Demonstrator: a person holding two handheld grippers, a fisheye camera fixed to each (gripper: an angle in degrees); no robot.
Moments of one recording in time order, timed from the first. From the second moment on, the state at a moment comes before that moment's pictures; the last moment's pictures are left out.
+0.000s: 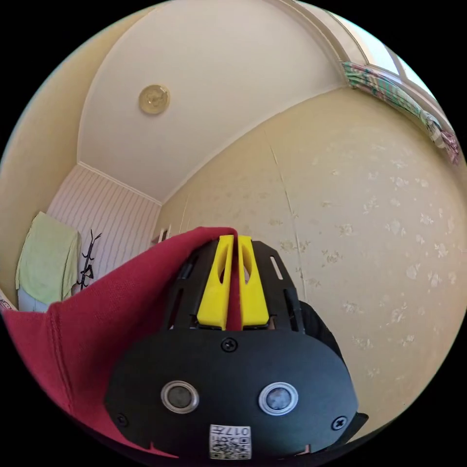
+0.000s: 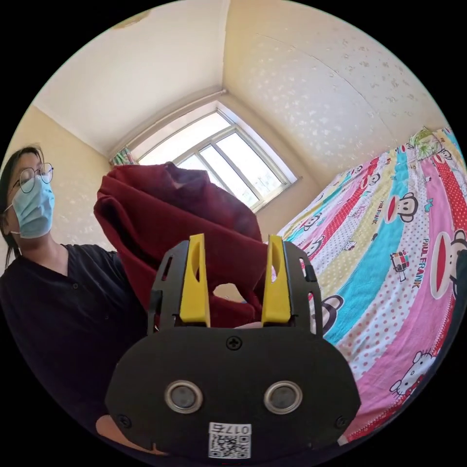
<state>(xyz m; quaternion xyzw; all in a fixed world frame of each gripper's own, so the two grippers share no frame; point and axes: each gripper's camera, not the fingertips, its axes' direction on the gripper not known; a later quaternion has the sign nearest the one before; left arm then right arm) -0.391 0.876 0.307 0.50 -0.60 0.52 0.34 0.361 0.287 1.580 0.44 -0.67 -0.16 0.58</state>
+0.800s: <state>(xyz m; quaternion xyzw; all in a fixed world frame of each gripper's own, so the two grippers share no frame) -0.432 0.833 0.301 0.53 -0.60 0.52 0.30 0.289 0.319 1.716 0.35 -0.77 -0.30 0.43</state>
